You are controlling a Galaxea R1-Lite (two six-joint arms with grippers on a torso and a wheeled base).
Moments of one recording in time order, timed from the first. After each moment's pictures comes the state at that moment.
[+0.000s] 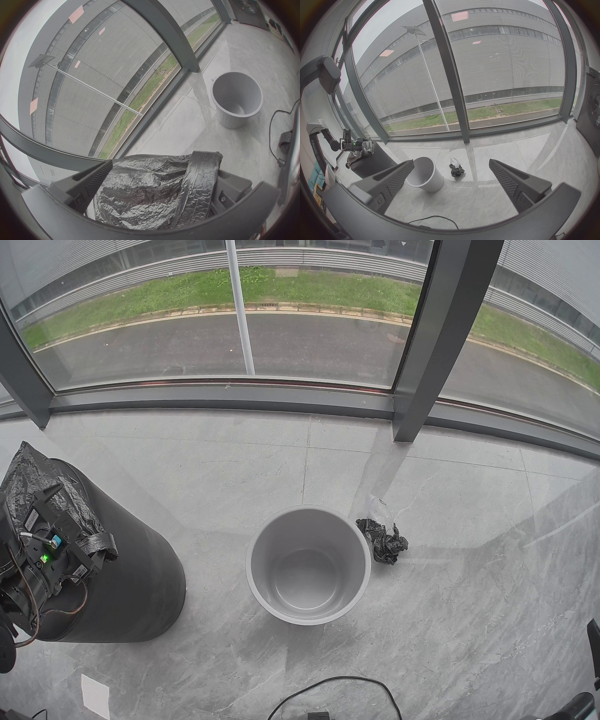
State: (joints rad) left arm -0.13 1.30 -0.37 -0.77 0.22 0.96; right arm 0.01 0.11 -0.22 0.04 0.16 0.21
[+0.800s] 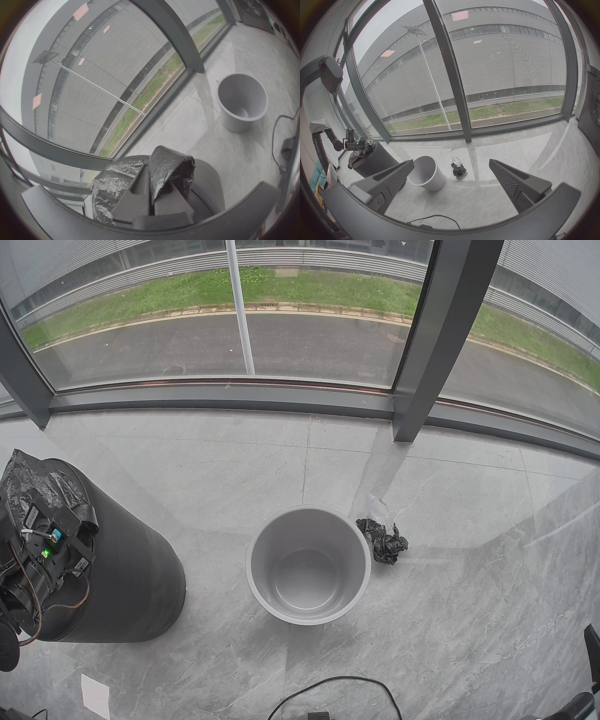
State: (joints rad) left arm -0.13 1.34 -0.37 -0.84 0.24 0.92; right arm 0.01 0.09 -0.21 0.04 0.18 0.21
